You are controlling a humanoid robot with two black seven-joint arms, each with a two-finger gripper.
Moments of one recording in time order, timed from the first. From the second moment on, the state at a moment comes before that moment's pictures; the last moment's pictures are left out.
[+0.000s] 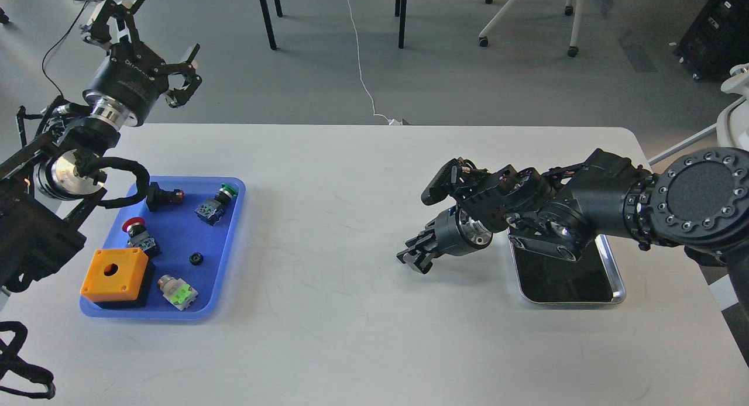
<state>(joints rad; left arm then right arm) -0.79 0.47 -0.79 -0.76 -0.06 -0.41 -0.28 1.37 0.00 -0.86 0.78 -1.11 0.09 0.49</state>
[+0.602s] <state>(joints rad) -0.79 0.48 -0.79 -0.76 -0.06 -0.41 -0.28 1.46 0.00 -0.88 0.79 -1.10 0.10 0.49</state>
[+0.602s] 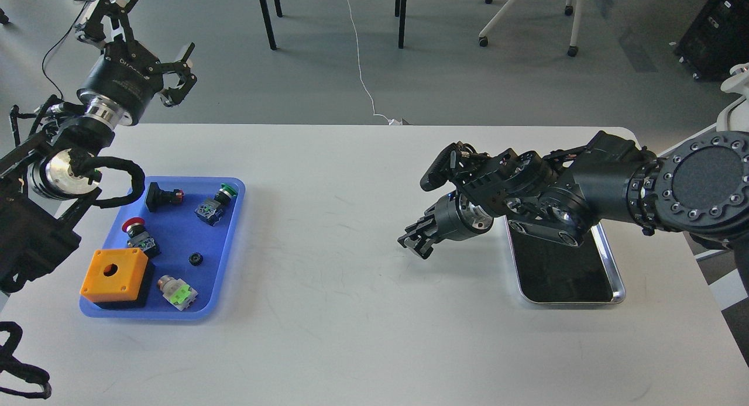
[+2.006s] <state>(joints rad) -0.79 0.50 -0.78 -0.77 -0.06 -0.40 -0.28 1.37 -0.67 -0.87 1.08 -1.32 0.15 0.49</state>
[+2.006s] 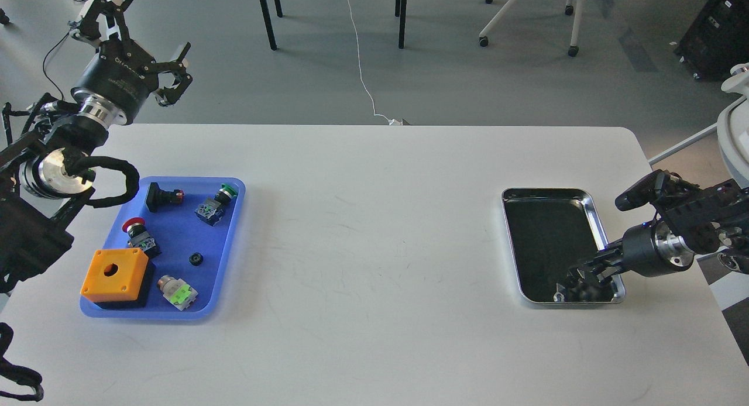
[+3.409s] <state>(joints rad) -0.80 0.71 -0.67 -1.07 0.17 -0.43 -0.27 1.31 -0.66 -0.05 0.89 -0.80 0.14 0.49</state>
